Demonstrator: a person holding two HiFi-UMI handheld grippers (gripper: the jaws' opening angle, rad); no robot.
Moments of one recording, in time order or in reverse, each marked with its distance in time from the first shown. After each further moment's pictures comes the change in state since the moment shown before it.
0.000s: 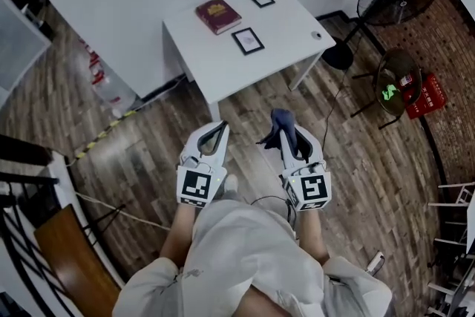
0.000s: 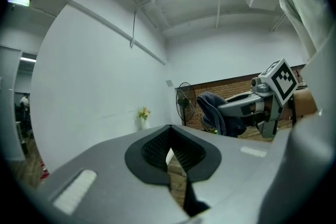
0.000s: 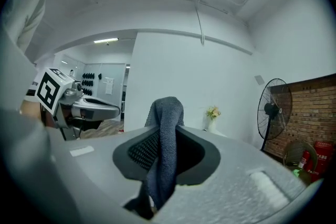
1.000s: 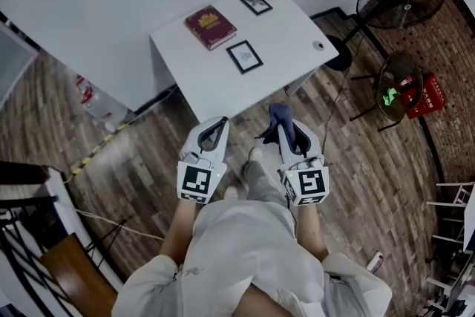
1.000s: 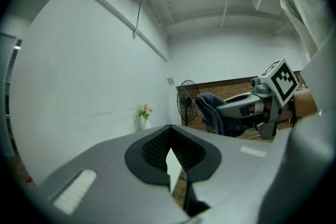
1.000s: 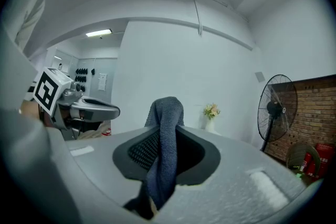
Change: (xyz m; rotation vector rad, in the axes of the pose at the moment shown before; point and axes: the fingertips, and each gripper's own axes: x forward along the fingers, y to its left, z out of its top) left arm 0.125 0.085 -0.020 -0.038 -0.002 -0.044; right arm 0.135 -0.061 -0.005 -0.004 0.036 -0.044
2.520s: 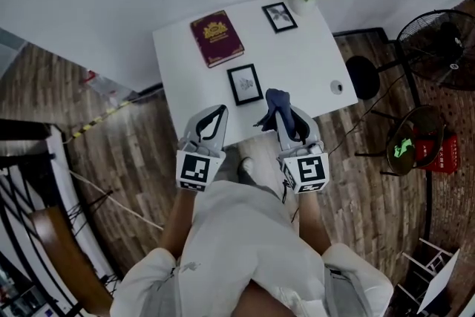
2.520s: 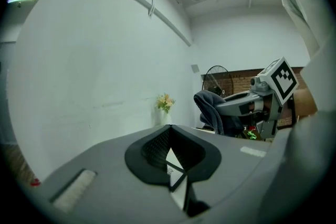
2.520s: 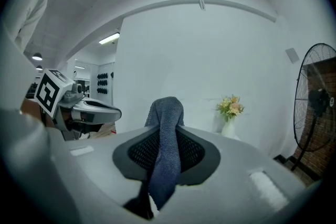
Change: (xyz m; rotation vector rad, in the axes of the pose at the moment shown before) left arm 0.214 0.088 -0.010 -0.068 0.112 0.254; right arm 0.218 -0.151 -0.006 0.007 0.050 0.306
